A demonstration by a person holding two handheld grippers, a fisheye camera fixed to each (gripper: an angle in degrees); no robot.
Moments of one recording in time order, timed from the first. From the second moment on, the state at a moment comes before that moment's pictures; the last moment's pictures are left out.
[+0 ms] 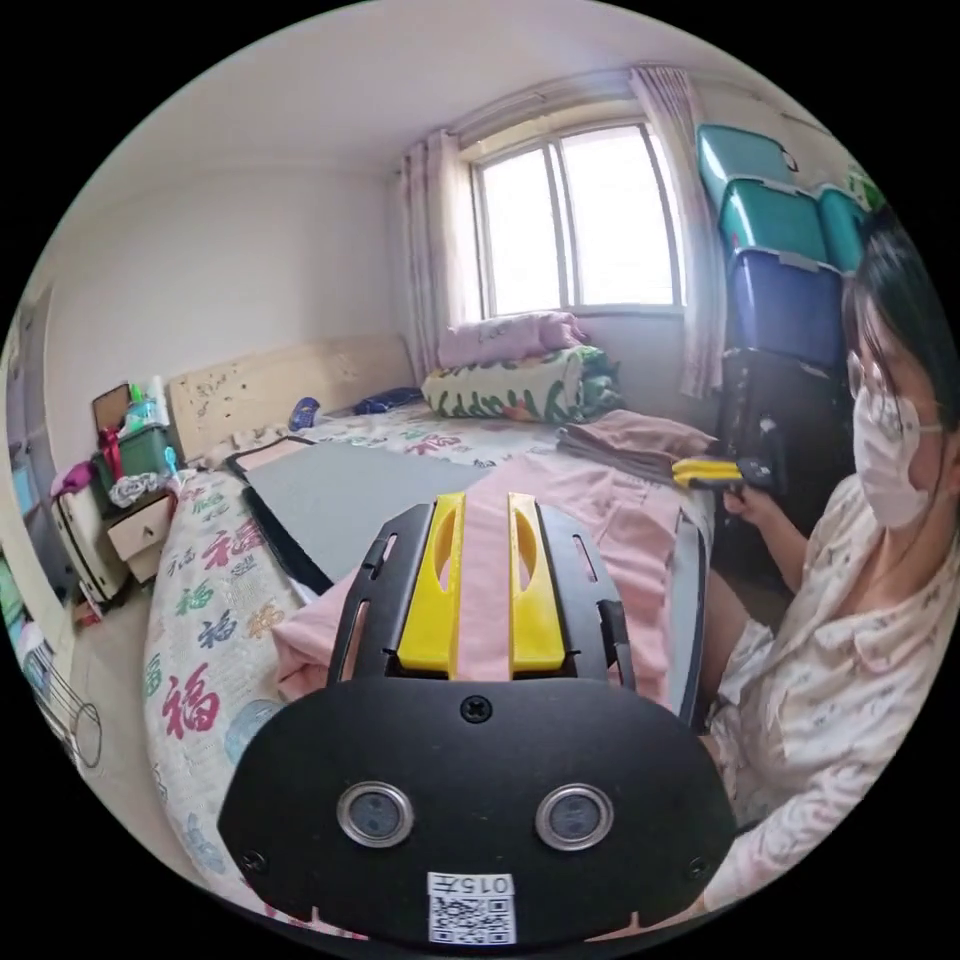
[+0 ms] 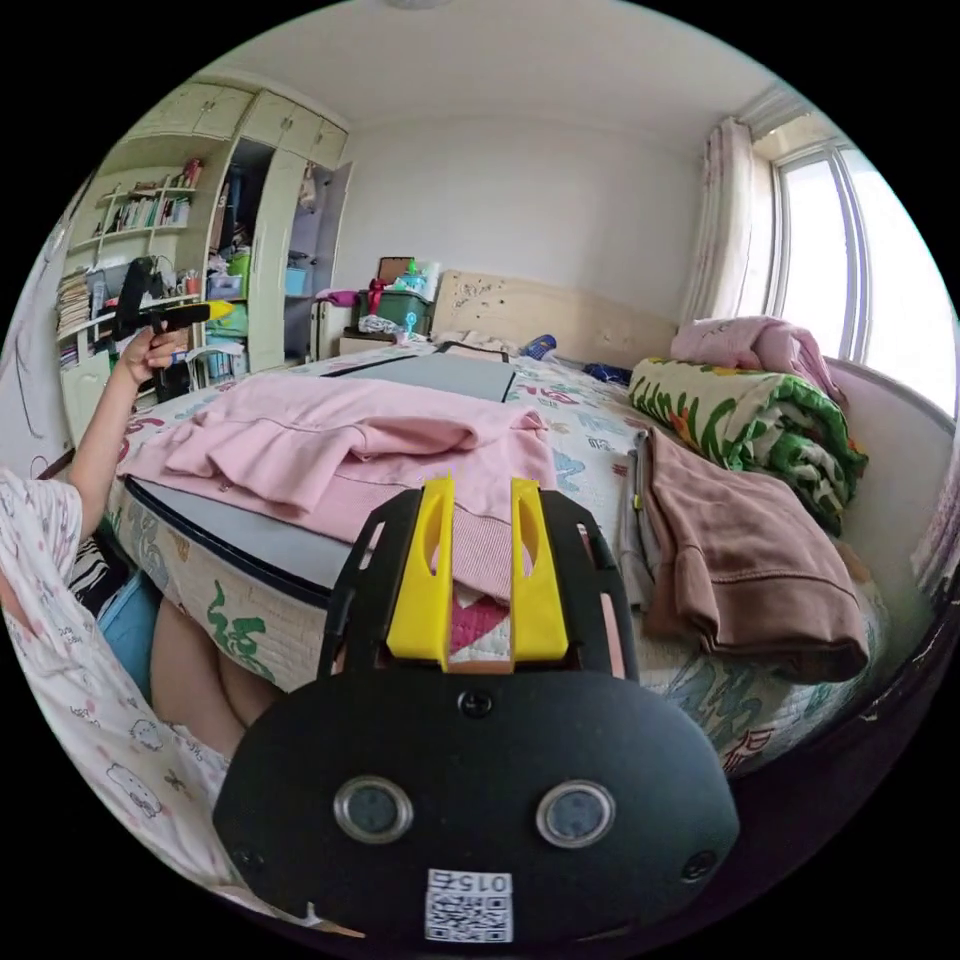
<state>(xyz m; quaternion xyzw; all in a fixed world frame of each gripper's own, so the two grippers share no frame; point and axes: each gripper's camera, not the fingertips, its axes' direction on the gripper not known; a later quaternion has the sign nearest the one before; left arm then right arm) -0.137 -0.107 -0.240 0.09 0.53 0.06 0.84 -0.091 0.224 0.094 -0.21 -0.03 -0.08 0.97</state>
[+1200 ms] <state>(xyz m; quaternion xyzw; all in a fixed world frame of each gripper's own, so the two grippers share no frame) 0.545 -0.240 -0.121 -0.16 0.36 0.34 0.85 0.084 0.399 0.279 -0.19 -0.15 0.05 0.97</state>
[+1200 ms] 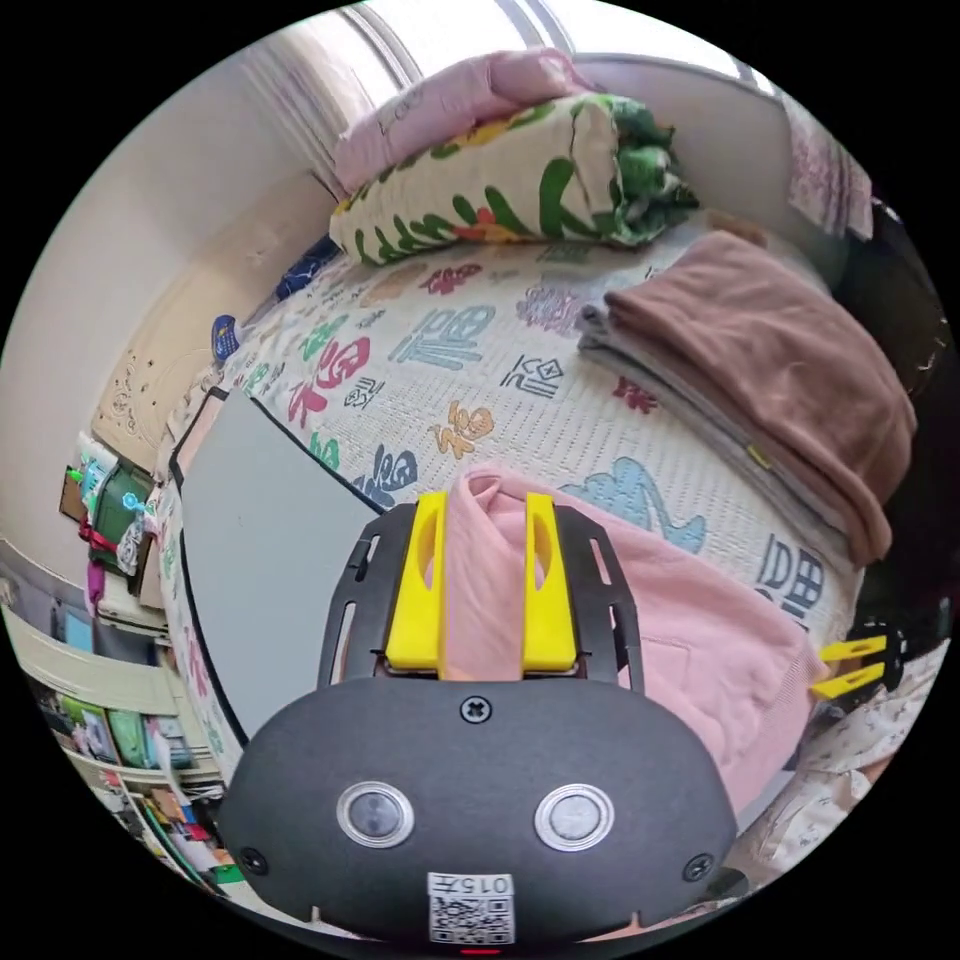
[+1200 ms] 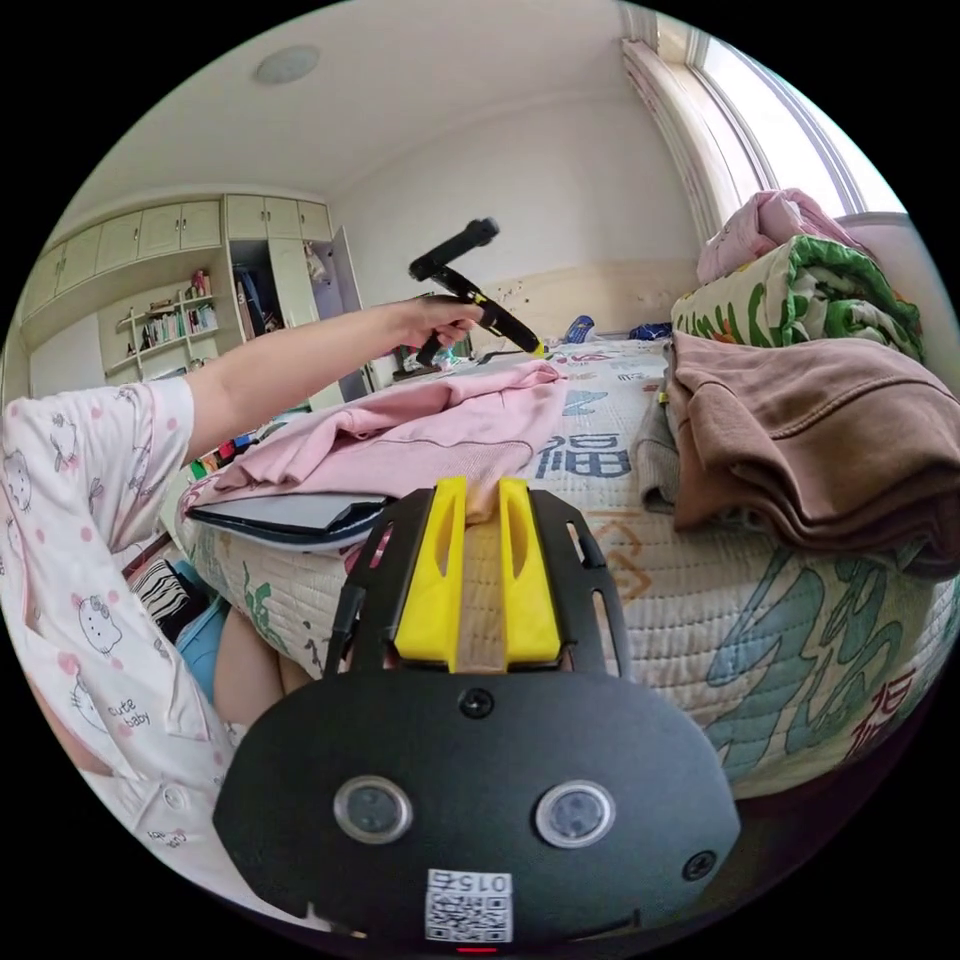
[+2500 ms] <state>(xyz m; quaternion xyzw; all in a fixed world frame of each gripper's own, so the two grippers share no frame) 0.030 -0.269 -0.080 -0.02 0.55 -0.04 0.83 0.046 0.321 0.239 -0.02 -0.51 0.03 0.86</state>
